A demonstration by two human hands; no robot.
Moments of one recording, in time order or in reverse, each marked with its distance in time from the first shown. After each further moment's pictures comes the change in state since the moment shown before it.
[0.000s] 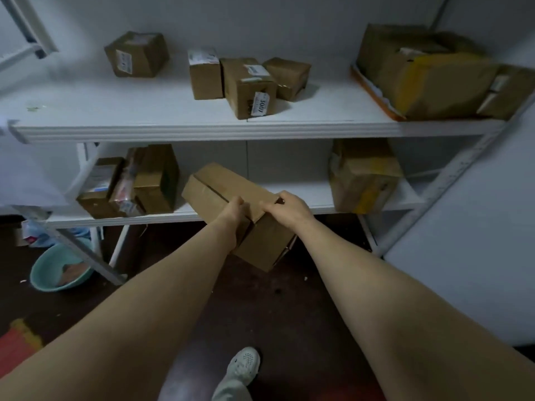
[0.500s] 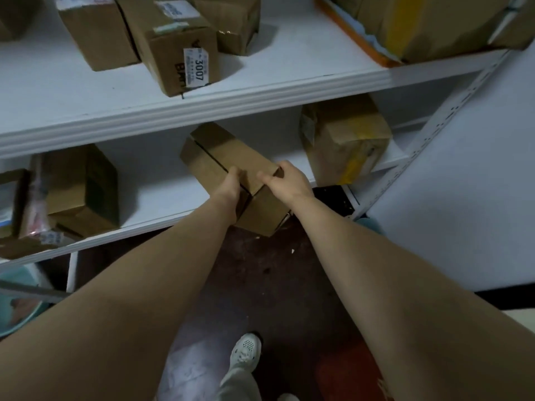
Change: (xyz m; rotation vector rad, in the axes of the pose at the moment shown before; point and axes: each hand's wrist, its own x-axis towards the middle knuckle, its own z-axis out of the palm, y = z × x) left_hand 0.136 0.049 0.082 0.112 -0.120 -0.019; right_hand 0.116 0.045 -0.026 0.124 0.211 0.154
